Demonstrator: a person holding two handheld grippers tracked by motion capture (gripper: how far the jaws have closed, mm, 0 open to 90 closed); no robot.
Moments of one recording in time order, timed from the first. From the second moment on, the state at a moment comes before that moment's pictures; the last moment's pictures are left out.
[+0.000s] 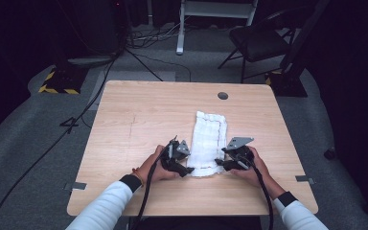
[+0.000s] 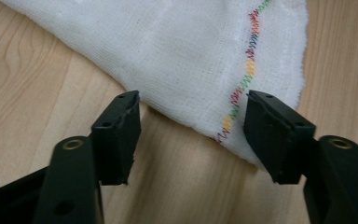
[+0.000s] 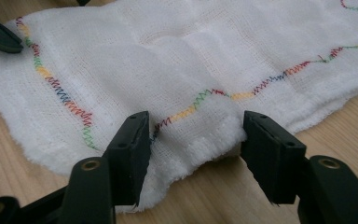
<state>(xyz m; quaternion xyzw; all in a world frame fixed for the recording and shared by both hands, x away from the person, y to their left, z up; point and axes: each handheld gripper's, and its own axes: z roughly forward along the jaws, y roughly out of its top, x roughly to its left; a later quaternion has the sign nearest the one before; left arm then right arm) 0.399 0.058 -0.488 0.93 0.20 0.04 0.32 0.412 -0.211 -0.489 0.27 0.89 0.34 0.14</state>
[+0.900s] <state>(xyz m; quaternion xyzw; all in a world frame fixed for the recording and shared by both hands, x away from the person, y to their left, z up) 0.435 0.049 -0.458 0.89 0.23 0.13 0.37 0.429 -0.252 -0.462 0.30 0.87 0.33 0.22</state>
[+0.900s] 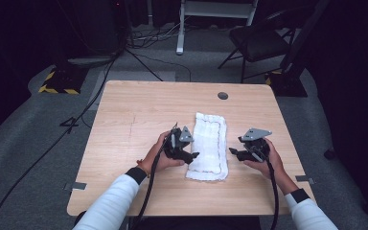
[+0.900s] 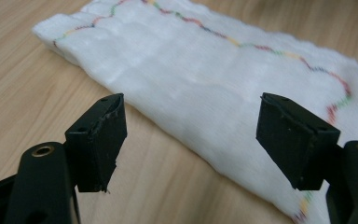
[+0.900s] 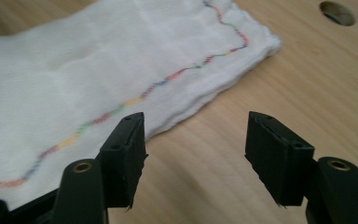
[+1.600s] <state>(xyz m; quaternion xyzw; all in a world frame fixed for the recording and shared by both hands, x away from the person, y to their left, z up) 0.548 0.034 -0.462 0.86 0.35 0.17 0.33 0.525 -0.227 -0.457 0.36 0.84 0.34 0.22</state>
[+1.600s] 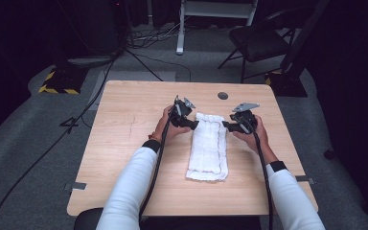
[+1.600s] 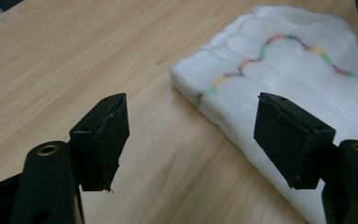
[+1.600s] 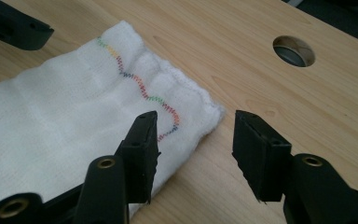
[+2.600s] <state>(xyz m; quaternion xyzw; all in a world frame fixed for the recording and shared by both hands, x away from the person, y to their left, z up) 0.580 0.008 -0.493 0.84 0.41 0.12 0.33 0.574 -0.214 -0.488 0.42 0.83 0.32 0.16</state>
